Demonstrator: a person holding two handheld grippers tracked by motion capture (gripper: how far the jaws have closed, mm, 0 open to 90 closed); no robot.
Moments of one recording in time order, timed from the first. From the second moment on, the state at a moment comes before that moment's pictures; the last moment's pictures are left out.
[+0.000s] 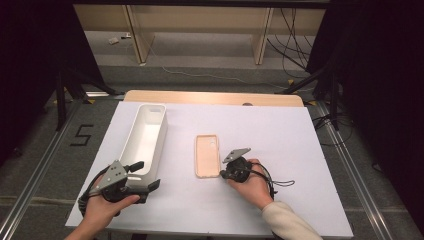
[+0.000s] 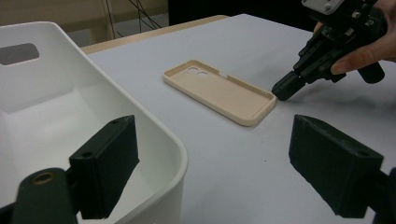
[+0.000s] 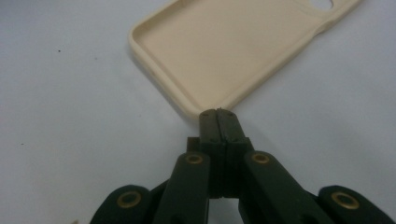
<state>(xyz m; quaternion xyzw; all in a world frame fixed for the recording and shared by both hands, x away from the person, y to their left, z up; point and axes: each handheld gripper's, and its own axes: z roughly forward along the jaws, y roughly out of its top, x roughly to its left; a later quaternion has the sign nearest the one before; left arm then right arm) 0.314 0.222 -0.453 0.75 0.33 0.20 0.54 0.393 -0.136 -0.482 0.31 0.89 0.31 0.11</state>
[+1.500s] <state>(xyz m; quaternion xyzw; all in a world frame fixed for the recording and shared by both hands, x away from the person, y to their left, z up) 0.315 0.223 -0.451 0.75 0.33 0.20 0.54 0.383 -0.165 -0.451 0.29 0.84 0.44 0.14</state>
